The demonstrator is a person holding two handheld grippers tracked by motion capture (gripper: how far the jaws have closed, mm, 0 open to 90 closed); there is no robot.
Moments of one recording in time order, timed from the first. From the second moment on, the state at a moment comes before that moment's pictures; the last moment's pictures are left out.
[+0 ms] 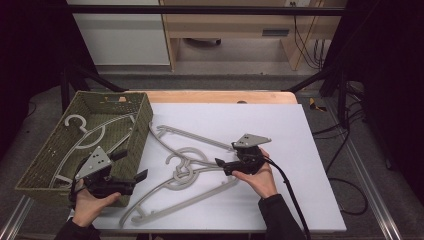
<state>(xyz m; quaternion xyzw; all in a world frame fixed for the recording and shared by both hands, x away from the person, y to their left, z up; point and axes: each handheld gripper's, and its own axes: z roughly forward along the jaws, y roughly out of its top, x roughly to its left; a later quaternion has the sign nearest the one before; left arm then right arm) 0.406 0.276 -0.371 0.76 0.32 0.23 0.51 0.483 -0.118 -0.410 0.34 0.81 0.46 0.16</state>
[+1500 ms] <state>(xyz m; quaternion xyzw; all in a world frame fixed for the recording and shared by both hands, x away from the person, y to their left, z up) 0.407 0.278 -0.371 0.77 0.32 0.22 0.51 0.534 -0.068 -0.470 0.31 0.88 0.34 0.11</state>
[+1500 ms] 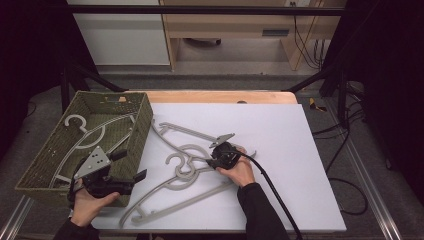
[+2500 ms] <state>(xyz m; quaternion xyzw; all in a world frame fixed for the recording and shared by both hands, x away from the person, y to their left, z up) 0.406 0.277 -0.371 0.77 0.32 0.22 0.51 0.536 -0.073 -0.470 0.32 0.88 0.33 0.10</state>
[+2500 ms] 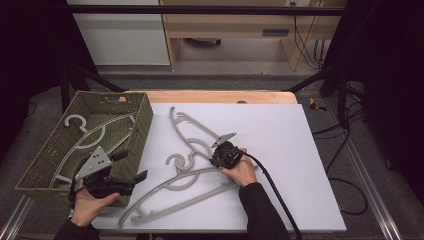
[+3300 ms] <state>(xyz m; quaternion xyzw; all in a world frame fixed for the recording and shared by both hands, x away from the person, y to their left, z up) 0.406 0.277 -0.370 0.77 0.32 0.22 0.51 0.532 -0.075 -0.464 0.32 0.90 0.28 0.11</state>
